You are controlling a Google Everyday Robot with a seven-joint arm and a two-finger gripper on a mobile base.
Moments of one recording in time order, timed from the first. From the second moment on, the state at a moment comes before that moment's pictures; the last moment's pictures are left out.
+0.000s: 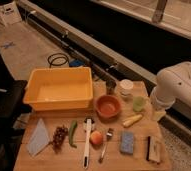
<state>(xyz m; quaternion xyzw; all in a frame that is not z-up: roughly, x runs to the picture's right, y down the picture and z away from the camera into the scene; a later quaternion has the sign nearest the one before) 0.292 0.106 0.682 -0.28 0.02 0.03 0.96</state>
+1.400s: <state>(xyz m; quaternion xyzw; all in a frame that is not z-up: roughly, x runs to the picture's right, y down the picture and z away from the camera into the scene) 0.143 0.094 0.639 -0.24 -0.08 -0.19 0.95</state>
